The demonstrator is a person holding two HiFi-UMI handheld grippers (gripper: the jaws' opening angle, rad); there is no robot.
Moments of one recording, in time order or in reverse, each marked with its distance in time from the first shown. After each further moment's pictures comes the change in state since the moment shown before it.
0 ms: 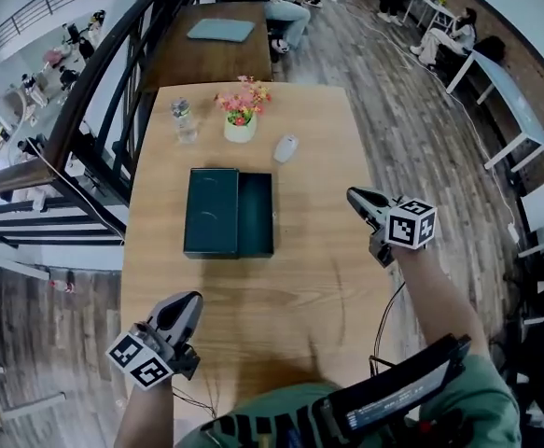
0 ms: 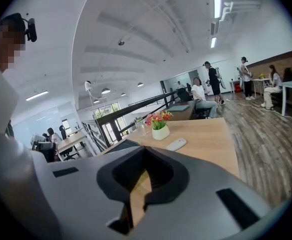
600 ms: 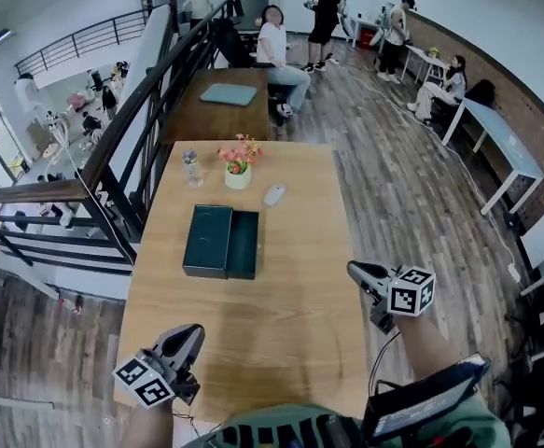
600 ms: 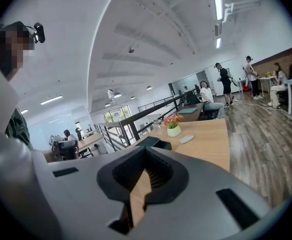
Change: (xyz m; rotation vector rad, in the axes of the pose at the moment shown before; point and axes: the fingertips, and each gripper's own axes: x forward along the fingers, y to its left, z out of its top) left arm -0.040 -0.123 -0.019 0.064 -0.040 0.012; right arm -0.167 0.086 -0.025 -0.001 -0.032 0.113
